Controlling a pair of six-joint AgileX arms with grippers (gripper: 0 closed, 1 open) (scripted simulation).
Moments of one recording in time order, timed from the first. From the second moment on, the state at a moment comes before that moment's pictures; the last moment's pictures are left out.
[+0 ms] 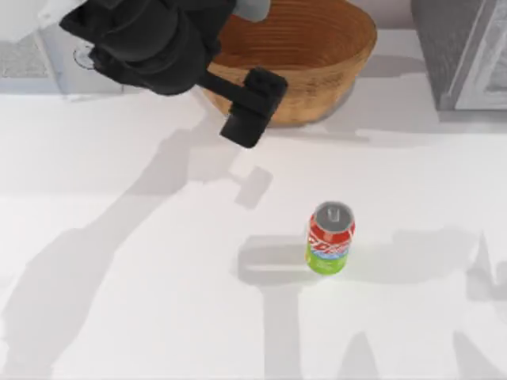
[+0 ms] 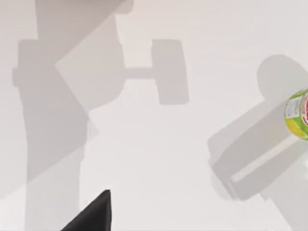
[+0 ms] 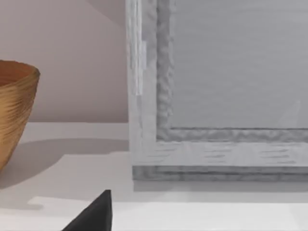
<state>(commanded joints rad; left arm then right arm) -0.62 1.67 1.65 -1.07 0.00 0.01 0.00 0.00 0.00 0.00 0.00 0.00</state>
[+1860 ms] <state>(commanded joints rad) -0.87 2.42 2.13 -1.27 0.01 -0.05 0.00 0.00 0.00 0.00 0.00 0.00</state>
